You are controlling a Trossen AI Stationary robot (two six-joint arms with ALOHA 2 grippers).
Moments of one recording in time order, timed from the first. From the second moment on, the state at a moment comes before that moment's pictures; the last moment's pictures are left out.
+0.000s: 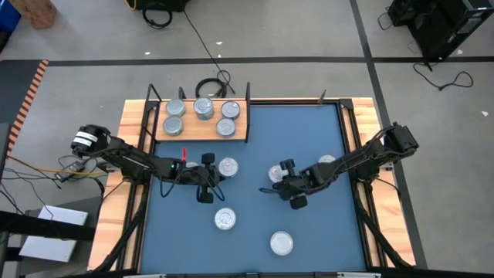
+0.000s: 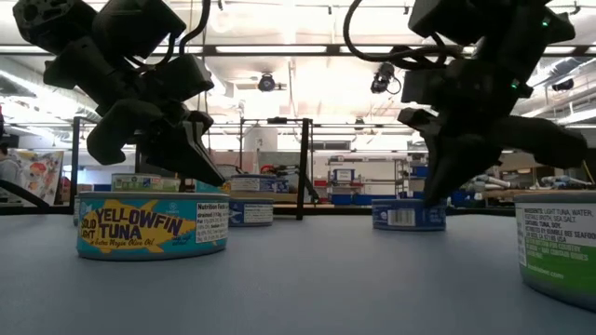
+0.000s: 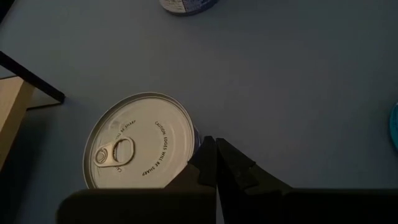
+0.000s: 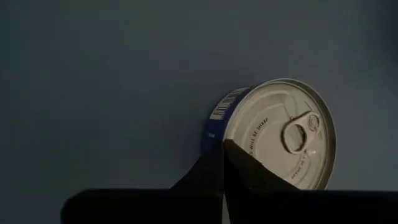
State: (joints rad) left arm -0.20 1.40 0.50 0.19 -0.29 0.05; right arm 0.29 1.60 0.84 -0.44 0.32 -0.09
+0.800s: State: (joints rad) left arm -0.25 1.40 0.50 0.39 -0.39 0.51; right arm 0.22 1.60 0.85 -0.08 0.26 0.26
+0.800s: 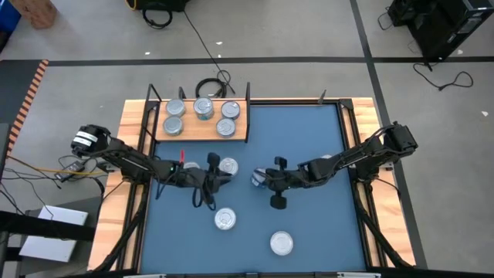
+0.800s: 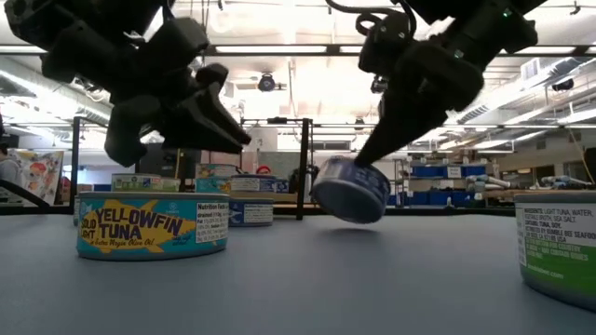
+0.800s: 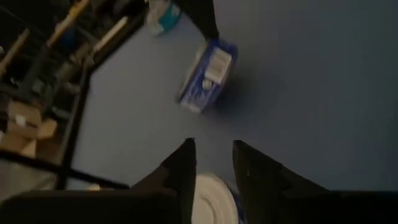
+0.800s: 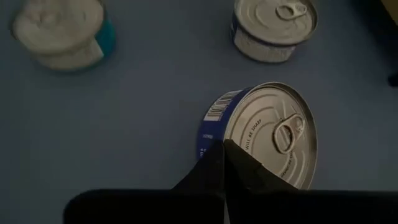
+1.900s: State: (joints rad) left arm -0.28 1.63 0.65 0.60 -0.44 0.55; right arm 0.22 1.60 0.85 0.08 0.18 0.31
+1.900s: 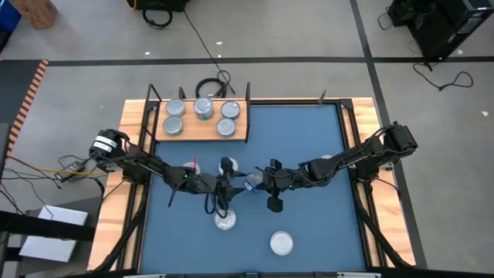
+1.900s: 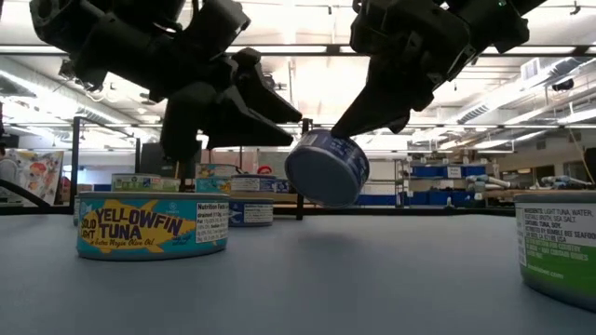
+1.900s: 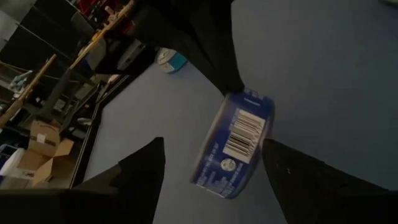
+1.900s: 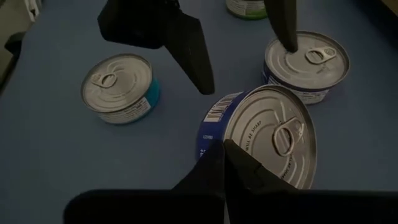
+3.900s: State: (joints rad) left arm -0.28 1.77 0.72 0.55 -0.48 0.42; right arm 0.28 1.55 0.90 -0.12 0.33 0.48
